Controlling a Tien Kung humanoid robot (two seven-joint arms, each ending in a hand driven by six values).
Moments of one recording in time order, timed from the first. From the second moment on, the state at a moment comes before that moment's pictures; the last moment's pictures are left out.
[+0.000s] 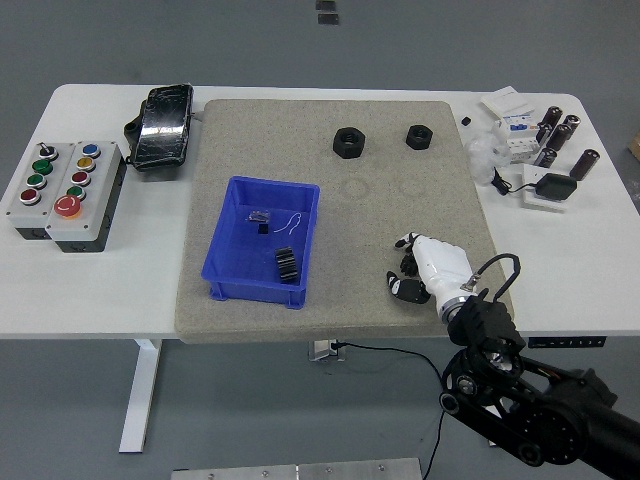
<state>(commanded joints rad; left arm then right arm) -0.07 0.08 -1.59 -0.18 1.59 0.03 0.23 0.38 -0.25 0.61 1.31 -2.03 -0.37 -0.65</state>
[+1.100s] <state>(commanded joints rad) -0.07 0.07 -1.58 -0.18 1.59 0.03 0.23 0.50 -0.18 0.61 1.32 -2.08 -0.42 -0.65</state>
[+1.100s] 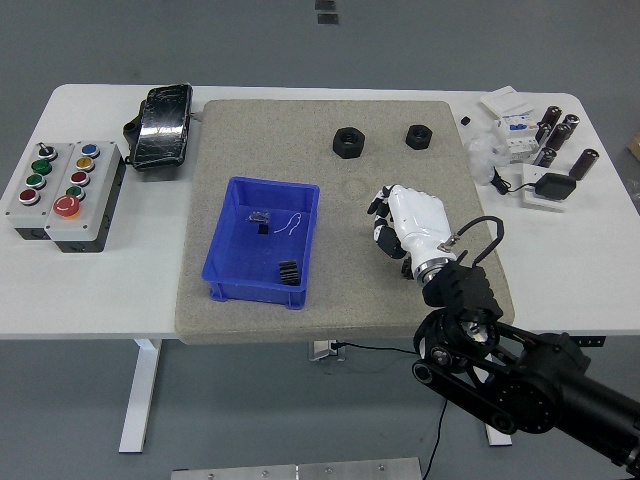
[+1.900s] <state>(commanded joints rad) -0.07 0.08 -1.59 -0.18 1.59 0.04 0.23 0.36 -0.39 0.69 1.53 -1.98 -0.17 -0.65</state>
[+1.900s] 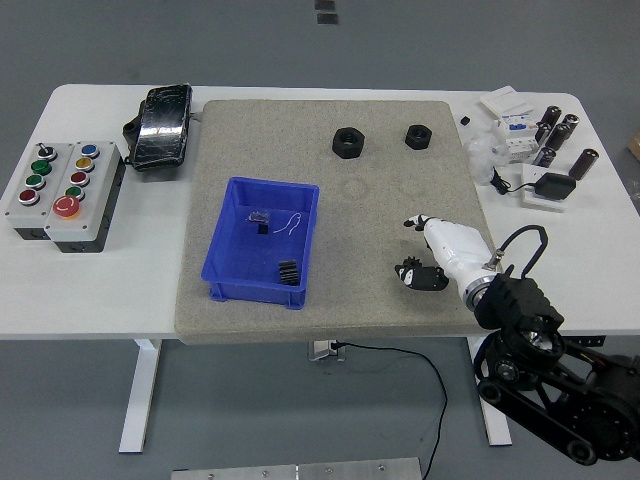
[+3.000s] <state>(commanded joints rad) -0.07 0.08 -1.58 -0.18 1.59 0.03 0.23 0.37 -0.35 0.62 1.40 -1.97 -0.28 -0.65</state>
